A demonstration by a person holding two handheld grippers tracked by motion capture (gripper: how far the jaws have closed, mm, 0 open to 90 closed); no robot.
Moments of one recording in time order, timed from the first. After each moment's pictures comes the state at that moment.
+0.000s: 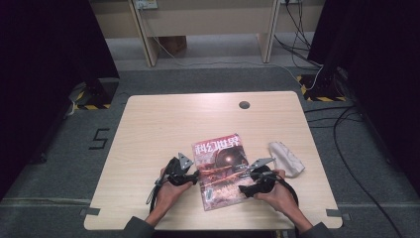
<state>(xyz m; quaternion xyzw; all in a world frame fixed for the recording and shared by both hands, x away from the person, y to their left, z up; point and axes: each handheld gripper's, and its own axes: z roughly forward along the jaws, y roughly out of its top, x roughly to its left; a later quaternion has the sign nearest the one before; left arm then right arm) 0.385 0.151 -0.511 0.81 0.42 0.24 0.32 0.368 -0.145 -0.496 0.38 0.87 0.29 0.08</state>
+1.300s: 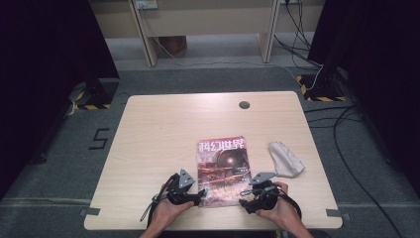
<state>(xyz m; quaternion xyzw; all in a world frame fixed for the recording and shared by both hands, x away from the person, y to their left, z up) 0.328 0.147 -0.507 0.84 0.39 0.17 0.35 0.328 -0.146 -0.499 0.36 0.88 0.30 0.08</state>
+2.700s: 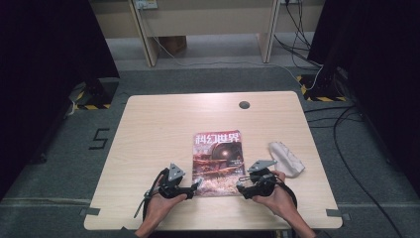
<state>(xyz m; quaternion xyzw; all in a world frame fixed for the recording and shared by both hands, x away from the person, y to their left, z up) 0.338 0.173 -0.504 0.80 0.43 0.17 0.38 0.358 -0.142 -0.486 0.38 0.86 0.33 0.10</state>
